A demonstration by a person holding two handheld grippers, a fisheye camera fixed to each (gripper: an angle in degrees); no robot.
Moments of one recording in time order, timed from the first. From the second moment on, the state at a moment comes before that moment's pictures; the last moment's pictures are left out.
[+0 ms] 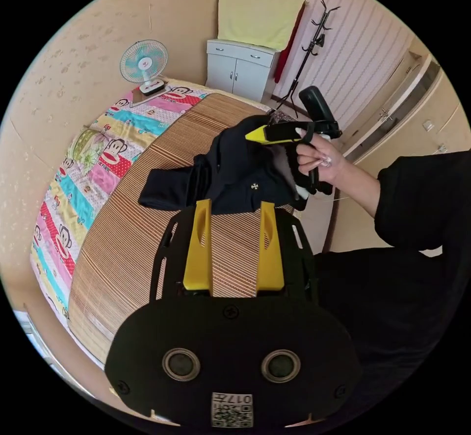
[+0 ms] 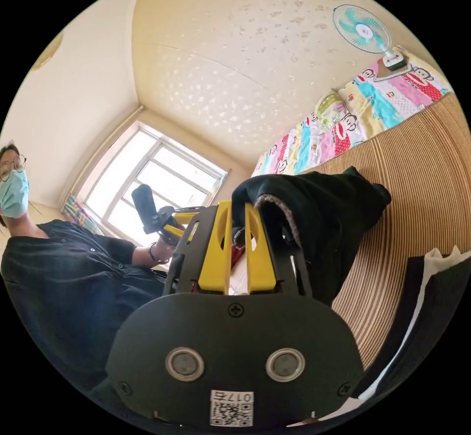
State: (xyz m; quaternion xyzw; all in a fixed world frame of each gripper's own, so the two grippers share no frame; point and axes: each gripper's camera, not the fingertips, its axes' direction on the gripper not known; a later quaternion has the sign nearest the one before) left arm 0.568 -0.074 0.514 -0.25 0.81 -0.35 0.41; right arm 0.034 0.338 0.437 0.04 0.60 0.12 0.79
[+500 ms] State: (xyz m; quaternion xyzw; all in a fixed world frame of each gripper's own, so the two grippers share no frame) left arm 0.537 -0.014 0.579 -0.26 0.73 -0.57 0.27; right arm -0.021 0.395 0.534 -0.06 0.63 0.04 0.78
